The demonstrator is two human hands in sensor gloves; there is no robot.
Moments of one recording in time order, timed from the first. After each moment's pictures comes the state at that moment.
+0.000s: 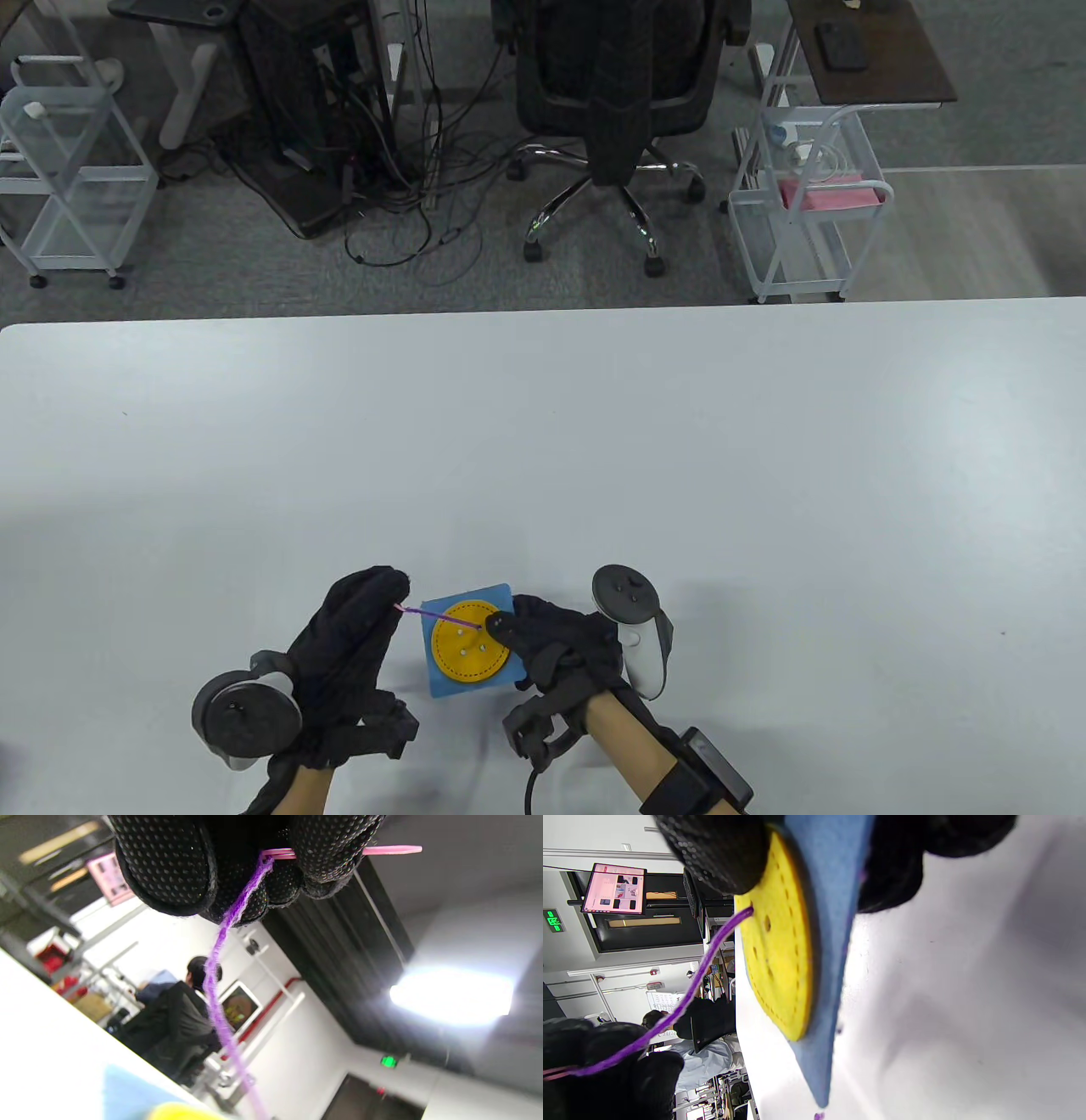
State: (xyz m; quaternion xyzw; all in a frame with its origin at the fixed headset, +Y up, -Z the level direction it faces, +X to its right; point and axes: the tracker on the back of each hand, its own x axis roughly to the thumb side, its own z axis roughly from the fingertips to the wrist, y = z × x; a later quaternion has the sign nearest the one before) left_hand -0.237 -0.698 -0.164 0.24 -0.22 0.37 0.87; right_hand 0.024 -0.782 -0.217 -0.06 0.28 0.71 0.65
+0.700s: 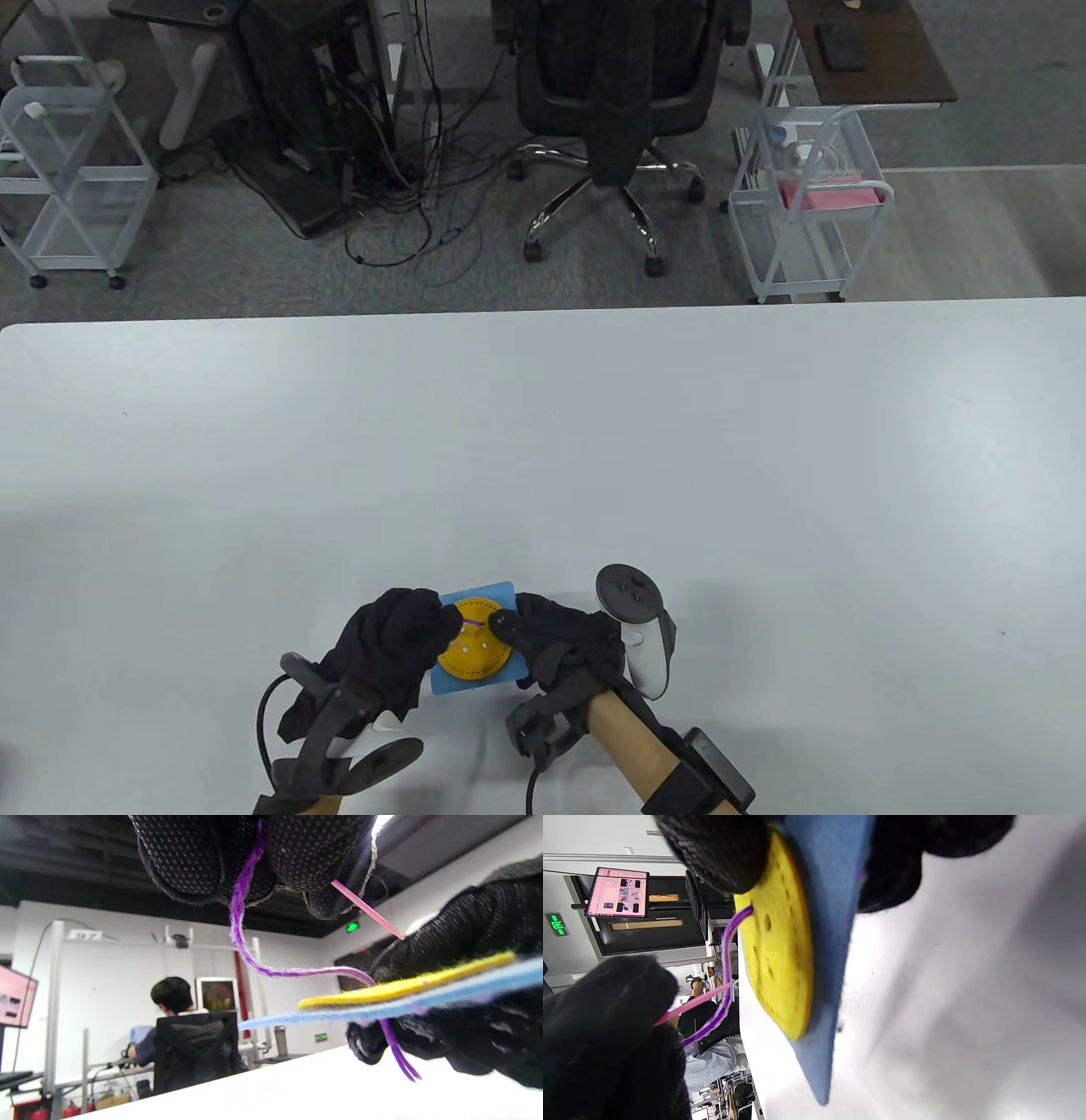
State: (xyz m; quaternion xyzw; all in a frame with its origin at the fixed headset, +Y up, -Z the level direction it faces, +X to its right) left_hand -0.181 -0.699 -0.147 0.25 -0.32 -0.01 0.91; right_hand 0.027 -0.782 -0.218 -0.06 0.28 0.70 0.65
